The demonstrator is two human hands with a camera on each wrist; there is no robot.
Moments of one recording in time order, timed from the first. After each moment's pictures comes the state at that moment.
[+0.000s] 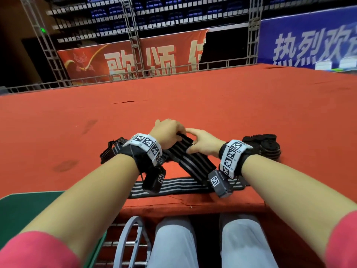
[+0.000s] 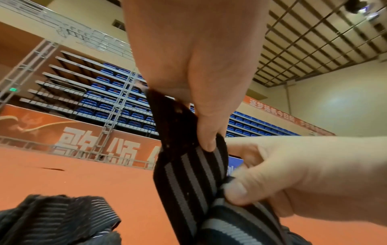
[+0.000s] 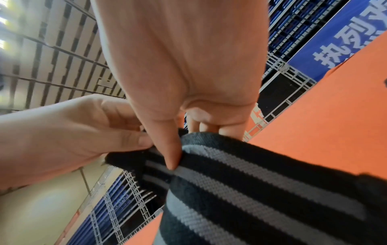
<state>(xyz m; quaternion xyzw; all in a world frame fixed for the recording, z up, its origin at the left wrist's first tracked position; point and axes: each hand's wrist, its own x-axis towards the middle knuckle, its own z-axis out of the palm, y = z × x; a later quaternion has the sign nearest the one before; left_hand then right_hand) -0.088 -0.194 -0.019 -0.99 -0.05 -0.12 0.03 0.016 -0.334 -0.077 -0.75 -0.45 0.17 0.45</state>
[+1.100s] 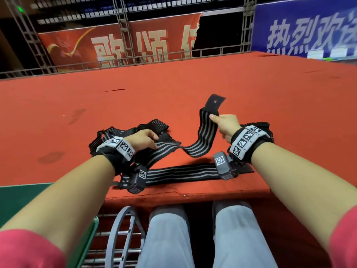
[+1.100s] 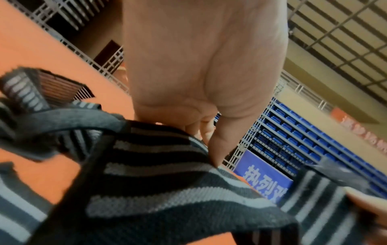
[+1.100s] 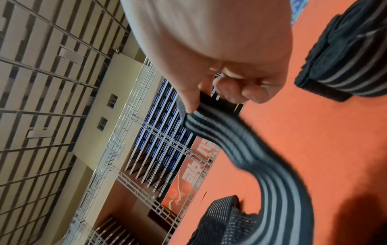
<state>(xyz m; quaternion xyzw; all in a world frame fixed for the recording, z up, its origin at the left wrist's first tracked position) -0.100 -0.124 -0.093 -0.88 -0.24 -0.03 -0.42 0.061 -0.371 -0.091 -0.73 -0.11 0.08 0.67</state>
